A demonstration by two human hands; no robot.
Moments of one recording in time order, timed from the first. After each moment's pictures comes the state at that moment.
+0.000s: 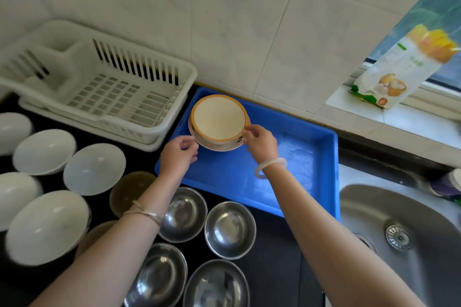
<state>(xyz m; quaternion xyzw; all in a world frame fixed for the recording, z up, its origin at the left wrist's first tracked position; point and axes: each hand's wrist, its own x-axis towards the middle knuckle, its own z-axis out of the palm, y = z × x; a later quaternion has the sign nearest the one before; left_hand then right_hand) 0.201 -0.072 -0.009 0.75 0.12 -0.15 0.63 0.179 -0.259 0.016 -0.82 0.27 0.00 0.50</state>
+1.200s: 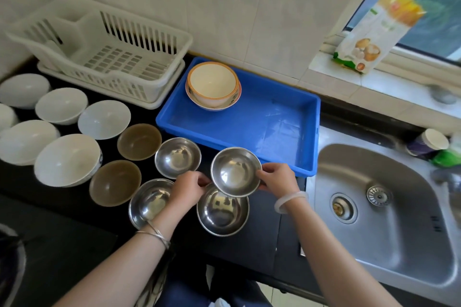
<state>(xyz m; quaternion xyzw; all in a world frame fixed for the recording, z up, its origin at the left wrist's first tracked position) 0.019 -0.062 -0.039 0.90 -0.04 -0.25 0.35 -0.030 -0.269 0.002 -0.77 0.35 0.09 0.52</state>
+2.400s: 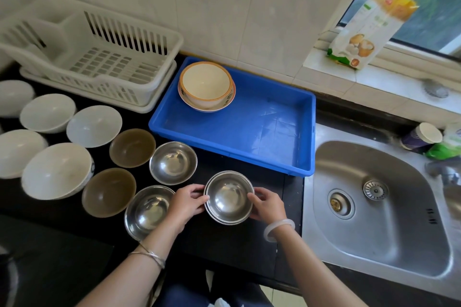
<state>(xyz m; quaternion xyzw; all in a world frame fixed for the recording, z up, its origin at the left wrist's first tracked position) 0.002 -0.062 -0.060 0.72 0.16 -0.35 0.58 -0.067 -0.256 -0.059 -0.69 0.42 0.12 0.58</state>
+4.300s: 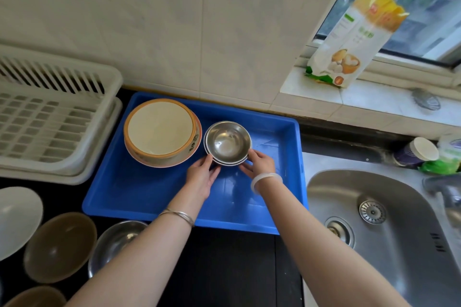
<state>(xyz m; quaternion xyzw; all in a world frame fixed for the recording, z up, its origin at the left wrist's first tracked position) 0.193 -0.239 -0.062 0.46 0.29 -0.33 0.78 0.147 -0.367 -0.057 -0.46 0.49 -0.06 0.74</state>
